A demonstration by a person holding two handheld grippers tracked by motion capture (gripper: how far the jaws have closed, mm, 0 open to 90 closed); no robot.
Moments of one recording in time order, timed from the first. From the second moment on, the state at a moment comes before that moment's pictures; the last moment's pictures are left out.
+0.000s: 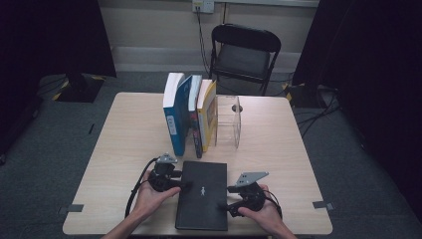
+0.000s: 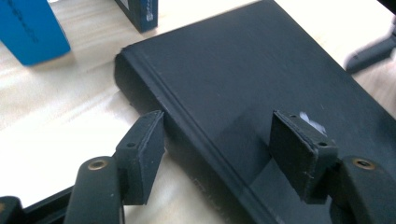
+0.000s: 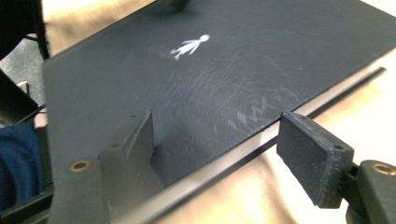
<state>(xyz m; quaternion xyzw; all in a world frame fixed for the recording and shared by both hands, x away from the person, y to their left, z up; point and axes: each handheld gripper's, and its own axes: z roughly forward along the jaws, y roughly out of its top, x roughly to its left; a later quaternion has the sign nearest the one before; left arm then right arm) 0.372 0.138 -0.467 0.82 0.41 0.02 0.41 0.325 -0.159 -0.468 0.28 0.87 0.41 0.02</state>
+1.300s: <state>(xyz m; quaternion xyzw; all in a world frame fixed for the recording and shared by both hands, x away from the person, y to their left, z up) 0.361 0.169 -0.470 0.81 0.42 -0.01 0.42 0.373 -0.138 -0.483 0.35 0.83 0.43 -0.02</state>
